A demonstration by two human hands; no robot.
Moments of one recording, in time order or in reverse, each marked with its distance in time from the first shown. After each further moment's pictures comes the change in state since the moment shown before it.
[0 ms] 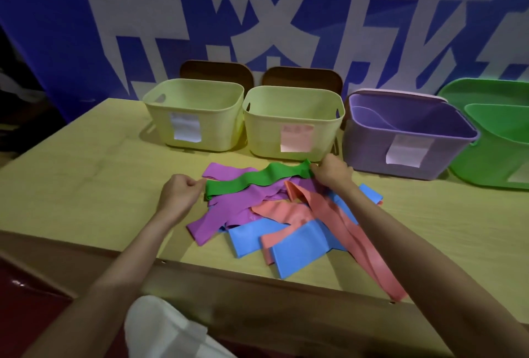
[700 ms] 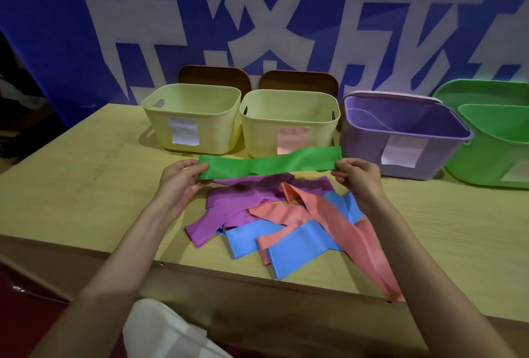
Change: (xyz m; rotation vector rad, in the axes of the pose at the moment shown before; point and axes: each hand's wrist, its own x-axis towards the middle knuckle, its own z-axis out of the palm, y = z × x) left_hand -0.015 0.038 -0.022 -1.106 -0.219 -0.134; right_hand -0.039 0.041 -0.031 1.251 0.056 0.128
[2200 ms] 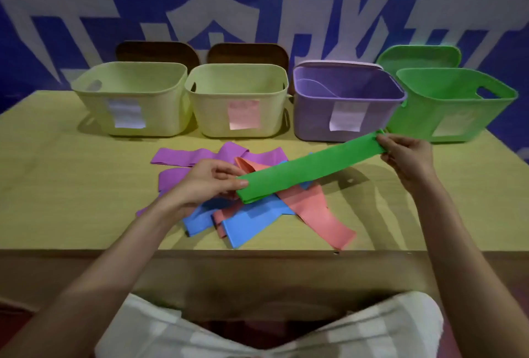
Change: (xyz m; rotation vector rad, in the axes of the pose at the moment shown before) left_hand -0.074 -0.042 0.099 0.614 -0.546 -0.018; right_hand -0.016 -0.019 -0.168 -0.083 0.266 -0.134
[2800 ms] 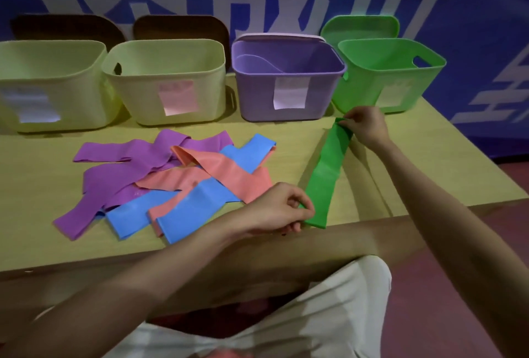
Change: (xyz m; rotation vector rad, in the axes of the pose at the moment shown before) left_hand 0.007 0.010 0.188 0.199 -0.552 0.035; right_hand 0.076 0.029 -0.059 -0.888 -0.028 -0.301
